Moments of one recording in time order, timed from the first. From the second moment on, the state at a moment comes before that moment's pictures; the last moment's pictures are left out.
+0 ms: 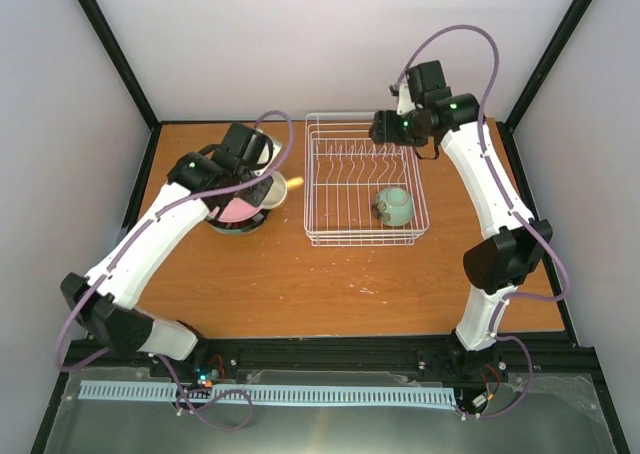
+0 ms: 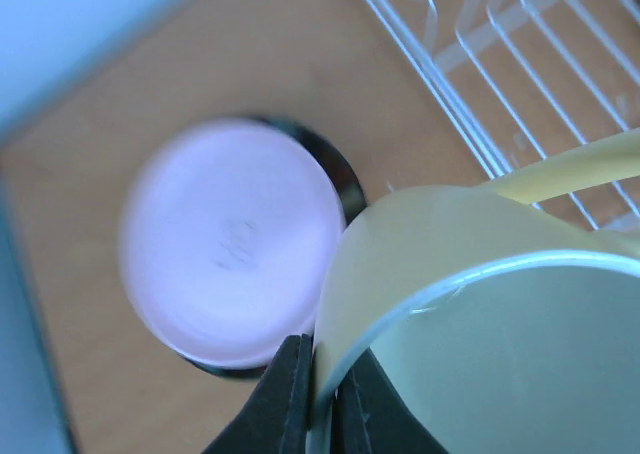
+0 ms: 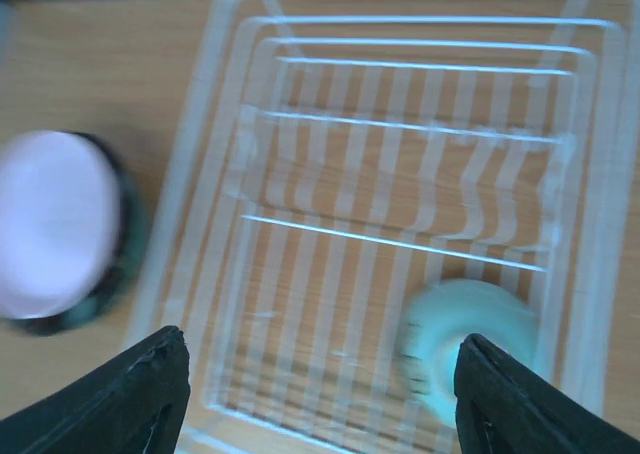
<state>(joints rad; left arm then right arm) -0.51 1.44 1.50 -1.12 -0.20 0.10 0.32 1.85 2.04 -1.11 -0.09 0.23</state>
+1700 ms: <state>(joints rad) -0.92 1.36 0.90 1.28 -0.99 1.66 0.38 2.13 2.28 -0.26 -1.31 1.32</state>
